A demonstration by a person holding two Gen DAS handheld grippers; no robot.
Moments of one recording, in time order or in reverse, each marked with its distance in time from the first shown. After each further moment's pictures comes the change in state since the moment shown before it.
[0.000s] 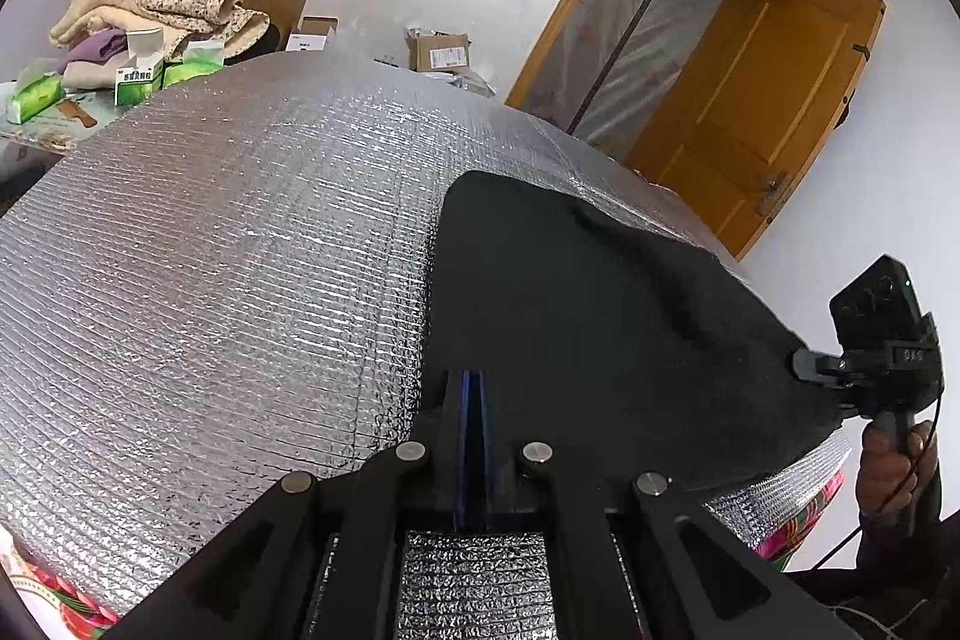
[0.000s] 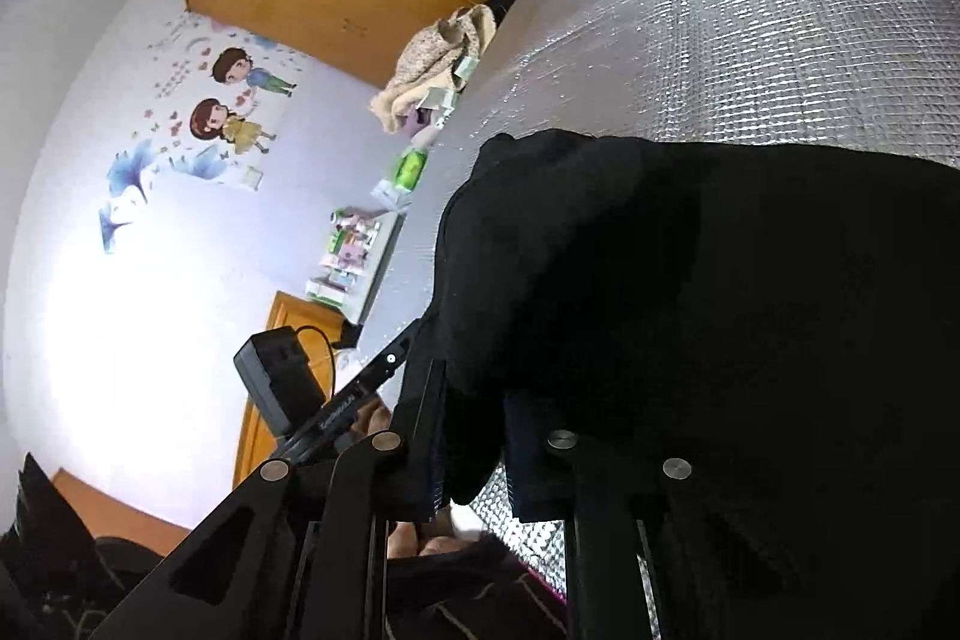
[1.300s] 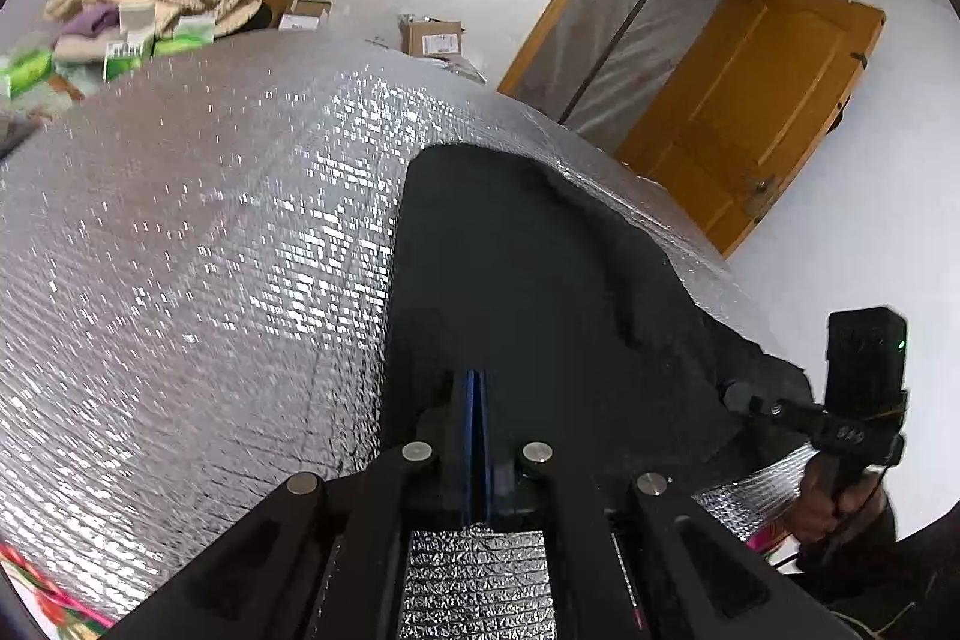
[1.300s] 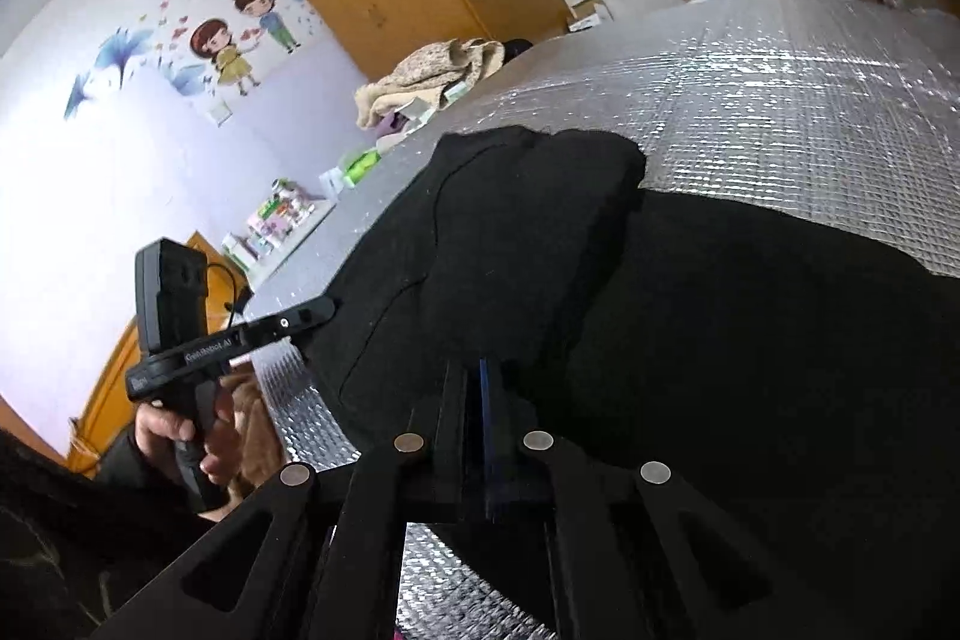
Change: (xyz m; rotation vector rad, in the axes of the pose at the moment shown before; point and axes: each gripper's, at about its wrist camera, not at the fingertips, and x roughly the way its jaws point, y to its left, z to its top) left arm 0.006 -0.013 -0.008 0.001 0.015 -0.018; right arm 0.013 -0.008 -0.015 -0.335 -0.120 -0.199
